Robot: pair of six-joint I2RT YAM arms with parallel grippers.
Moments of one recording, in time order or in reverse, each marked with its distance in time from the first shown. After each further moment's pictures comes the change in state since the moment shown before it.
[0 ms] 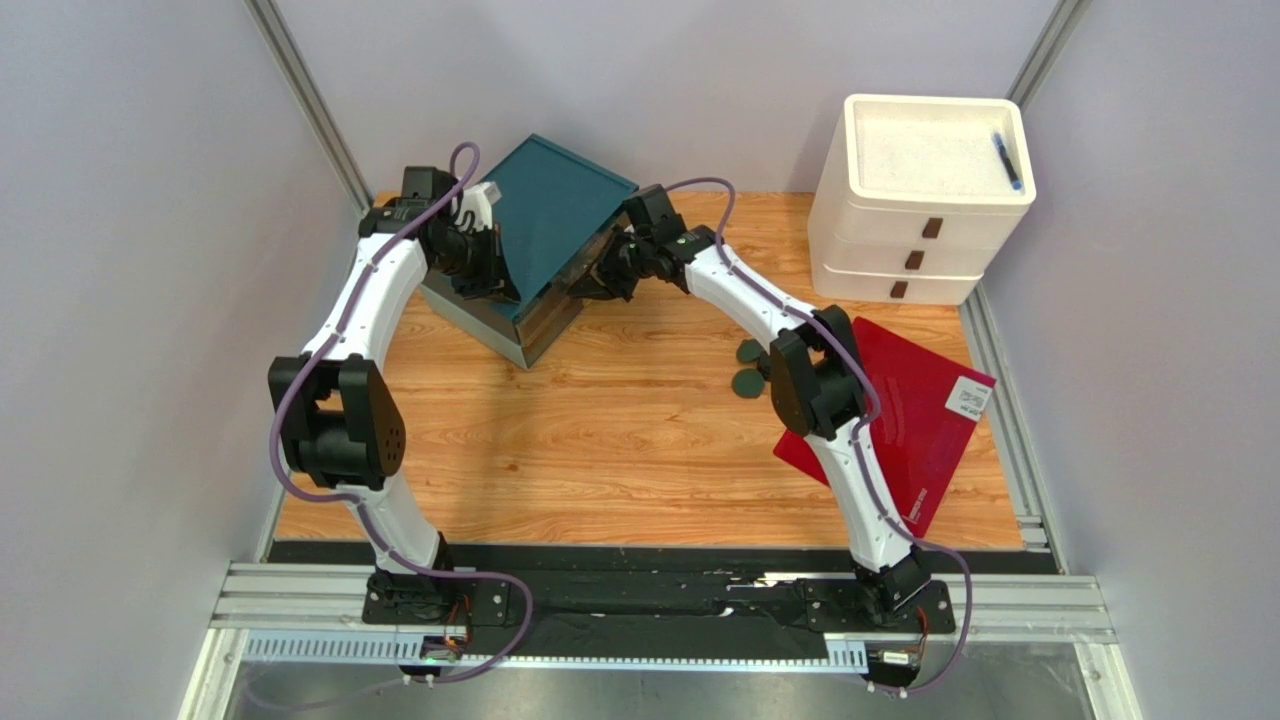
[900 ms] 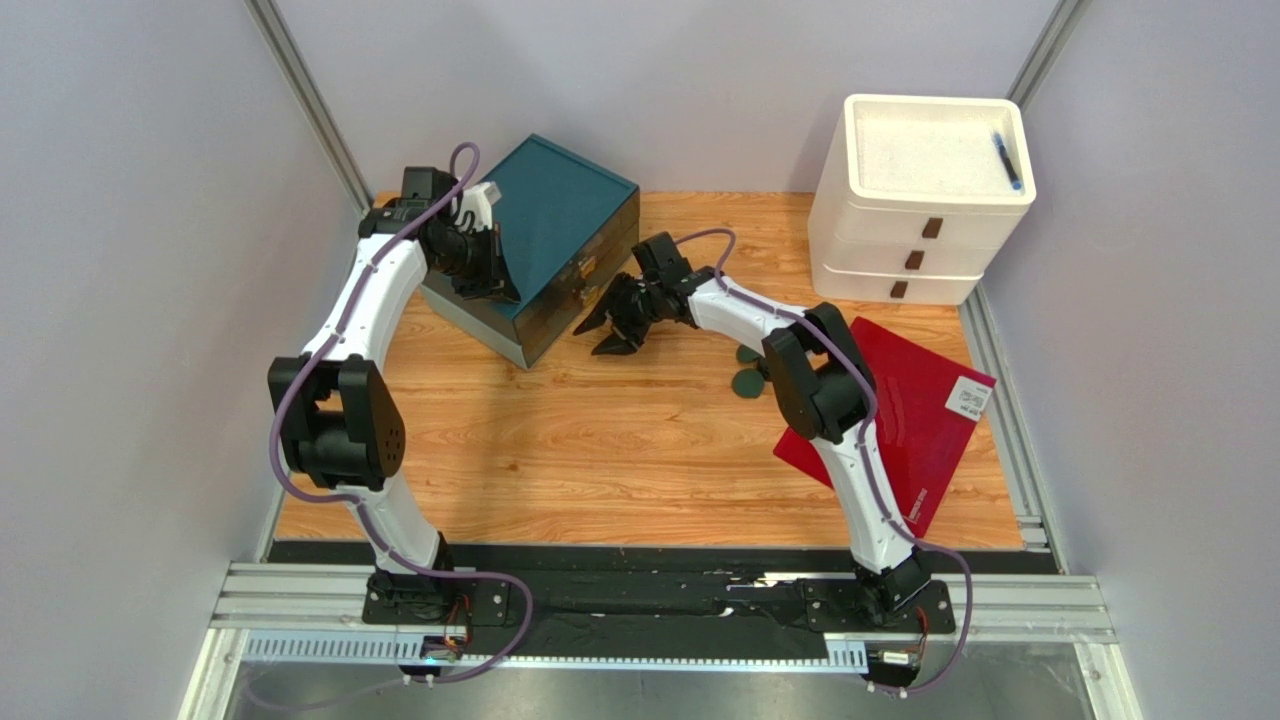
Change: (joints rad) left arm 0.000 -0.002 -0.006 0.005 0.001 0.000; right arm 0.006 -0.041 -0.321 0.159 -0.073 0.062
